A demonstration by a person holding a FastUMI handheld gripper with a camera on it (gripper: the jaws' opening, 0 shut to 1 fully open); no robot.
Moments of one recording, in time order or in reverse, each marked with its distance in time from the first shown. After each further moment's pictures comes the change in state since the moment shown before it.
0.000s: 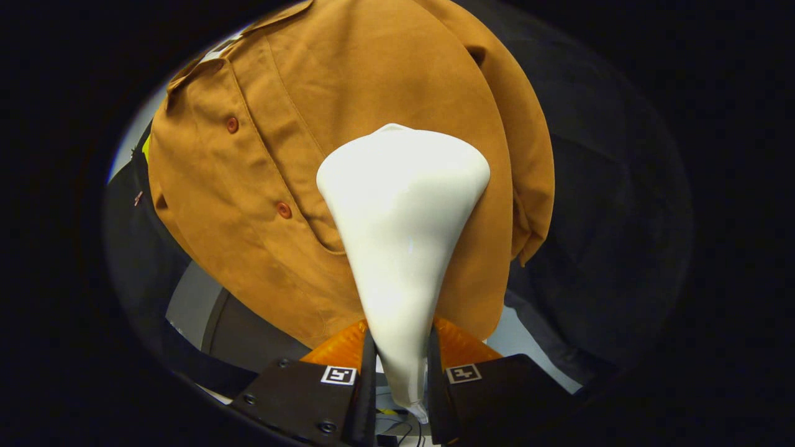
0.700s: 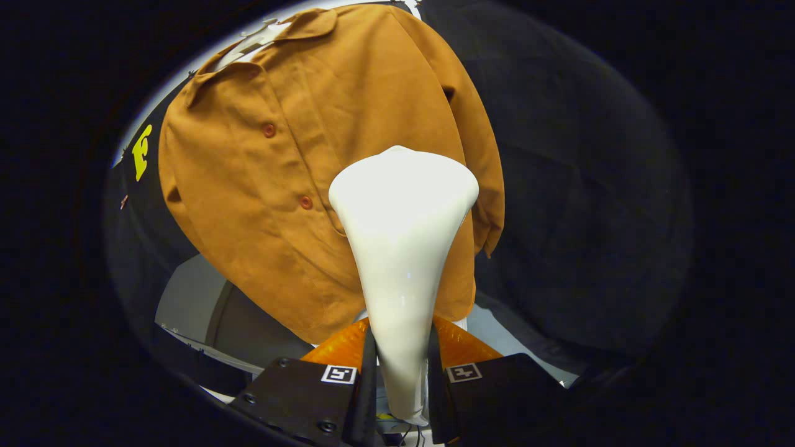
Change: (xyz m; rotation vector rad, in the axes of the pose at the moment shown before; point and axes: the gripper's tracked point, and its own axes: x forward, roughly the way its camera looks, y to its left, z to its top) arm -0.082 0.018 0.005 -0.008 -0.161 -0.150
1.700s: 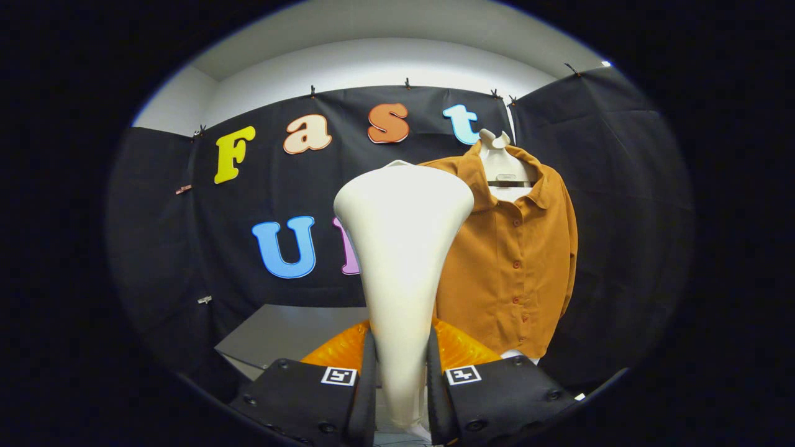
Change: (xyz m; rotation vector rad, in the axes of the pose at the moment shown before) arm -0.206 0.356 0.039 -0.172 -0.429 0.123
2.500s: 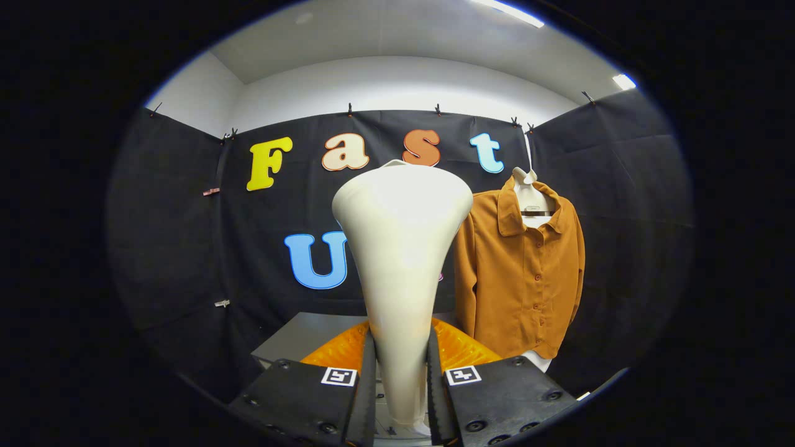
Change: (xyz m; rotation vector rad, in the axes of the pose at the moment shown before) arm -0.067 0.088 0.015 -0.052 -0.094 0.038
